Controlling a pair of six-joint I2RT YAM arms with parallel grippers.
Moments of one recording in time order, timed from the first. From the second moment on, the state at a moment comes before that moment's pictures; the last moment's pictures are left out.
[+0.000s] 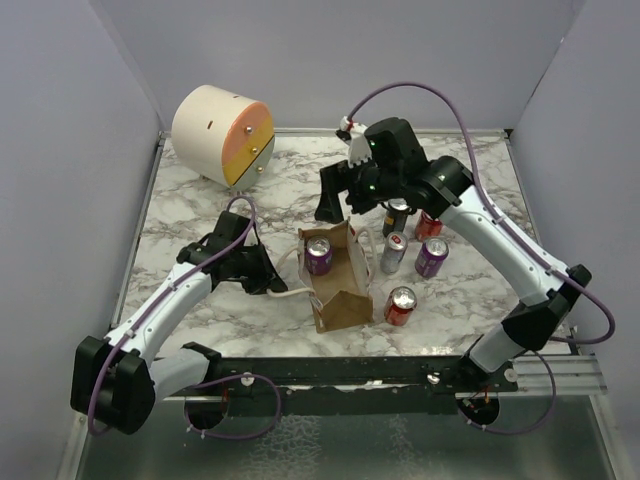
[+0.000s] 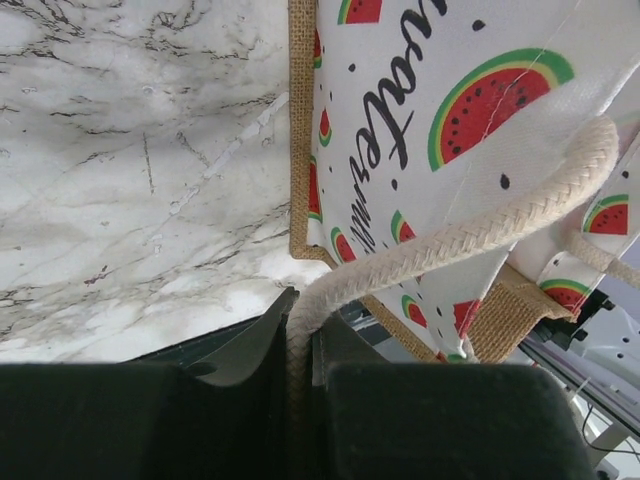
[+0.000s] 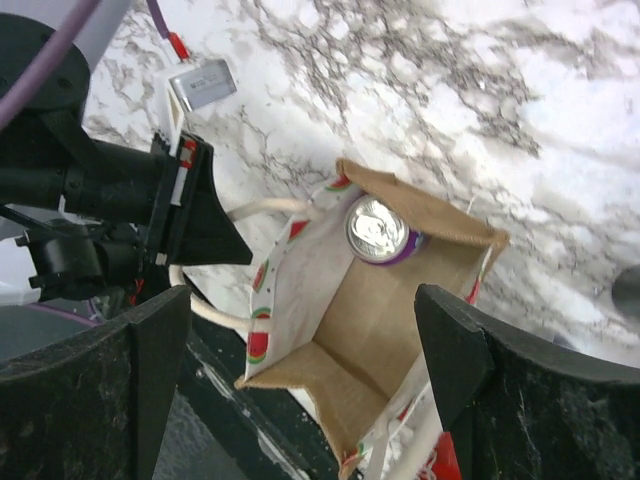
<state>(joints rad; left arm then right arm) -0.38 1.11 0.76 -0.72 0.43 -0.80 0.75 1.56 1.78 -0.88 -0.20 0.29</state>
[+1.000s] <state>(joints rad) -0.38 1.16 0.82 -0.76 0.38 -0.89 0.88 1.84 1.55 -0.83 -0.06 0.14</state>
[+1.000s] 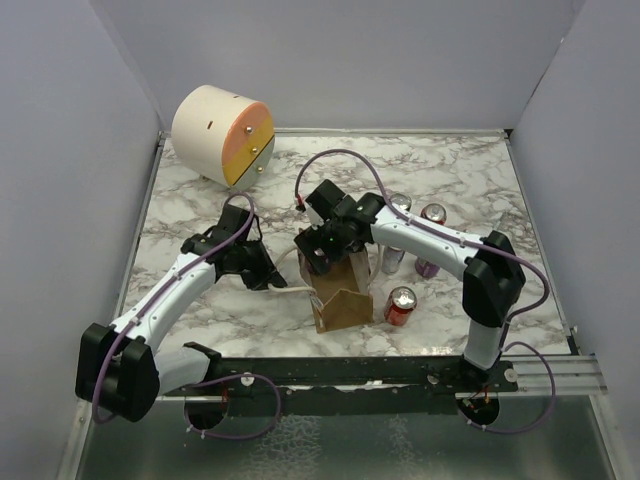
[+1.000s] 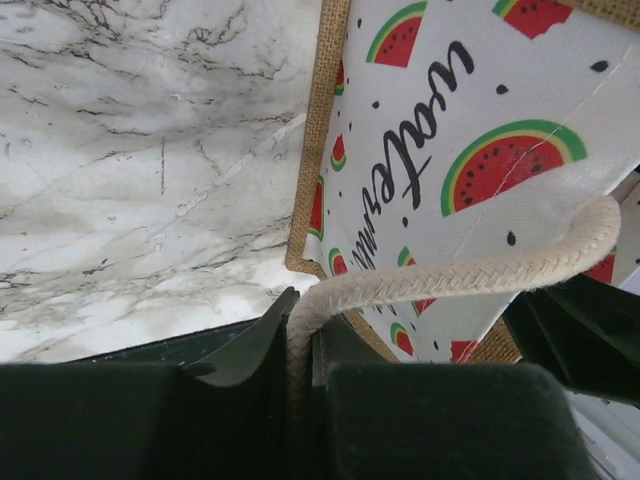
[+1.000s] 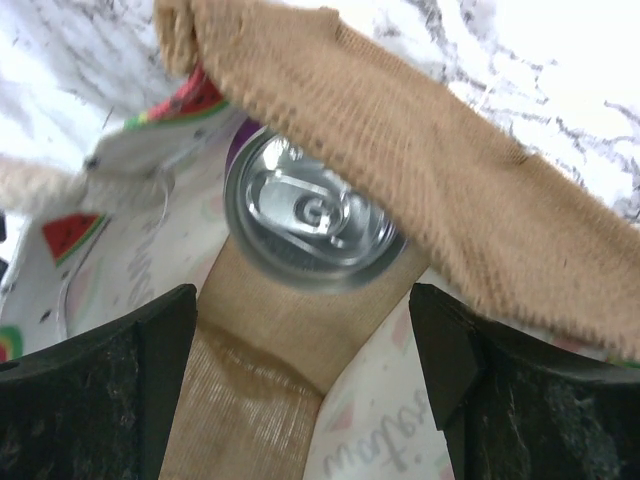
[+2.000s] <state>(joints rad) -0.38 1.24 0.93 -0.88 0.35 -0.76 0.89 1.86 1.23 -0.13 0.09 0.22</state>
